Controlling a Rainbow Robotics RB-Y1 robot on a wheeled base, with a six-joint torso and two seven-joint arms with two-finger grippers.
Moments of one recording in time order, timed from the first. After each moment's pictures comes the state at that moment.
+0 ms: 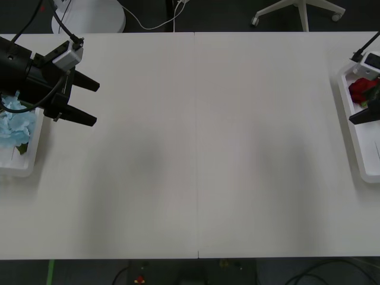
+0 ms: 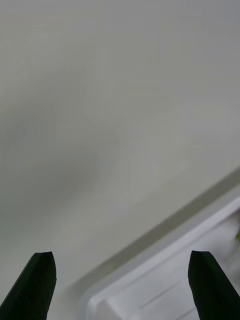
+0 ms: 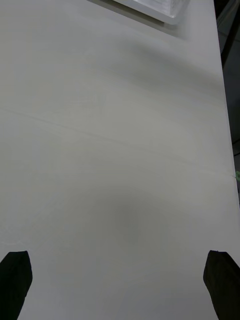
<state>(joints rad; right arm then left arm) -0.52 -1.03 0.03 -1.50 -1.26 1.47 2.42 -0.71 0.93 -0.21 -1.34 1.75 1.50 -2.71</state>
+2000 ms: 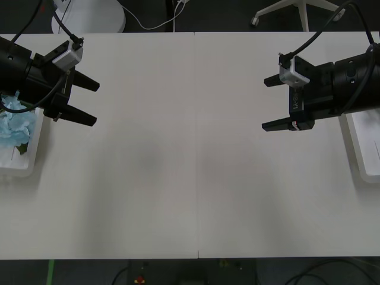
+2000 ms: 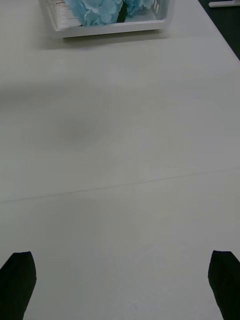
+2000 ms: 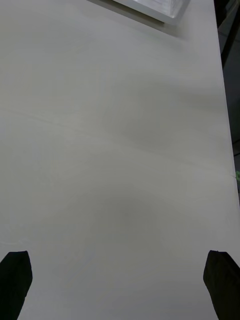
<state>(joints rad) -0.52 -0.92 0.20 -1.76 -1.63 1.19 2.68 -0.71 0.93 -0.21 -1.34 1.75 1.50 -2.71</state>
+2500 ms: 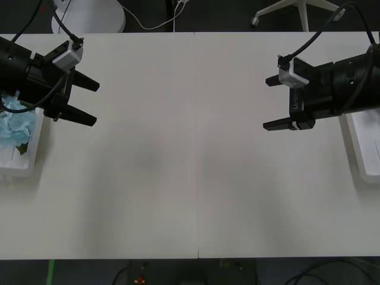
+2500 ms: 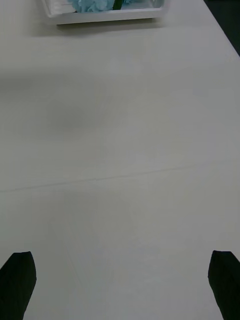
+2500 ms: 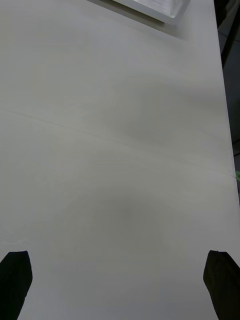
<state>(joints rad) -0.52 -0.92 0.21 -1.76 -1.58 1.18 2.68 -0.71 0.93 -0.21 -1.34 1.75 1.50 -2.71</state>
